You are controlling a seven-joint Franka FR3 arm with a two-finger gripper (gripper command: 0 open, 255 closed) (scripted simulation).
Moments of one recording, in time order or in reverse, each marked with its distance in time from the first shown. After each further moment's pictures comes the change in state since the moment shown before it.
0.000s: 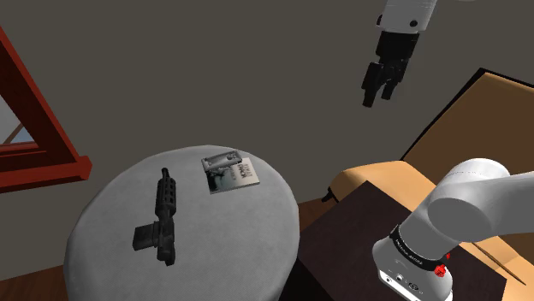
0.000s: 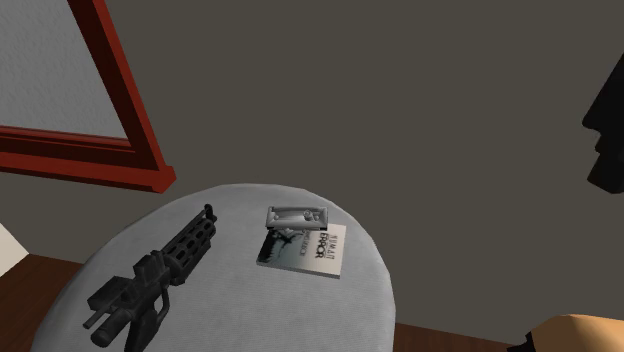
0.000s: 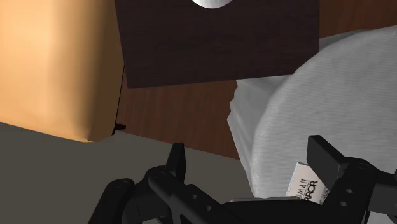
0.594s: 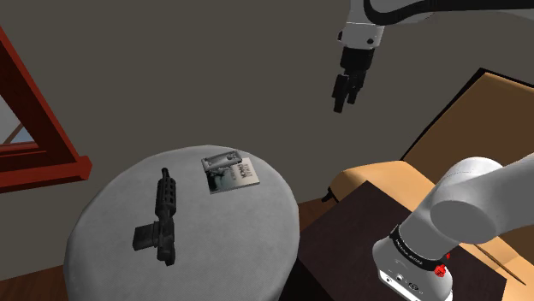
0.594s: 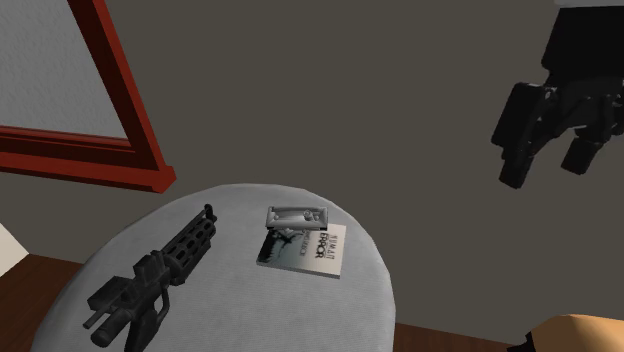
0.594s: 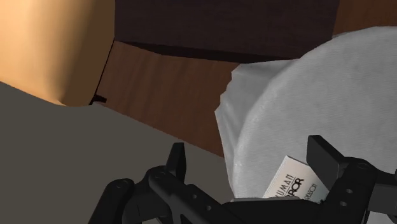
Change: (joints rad) arm 0.058 0.232 -0.033 0.025 -0.011 0.197 -0.162
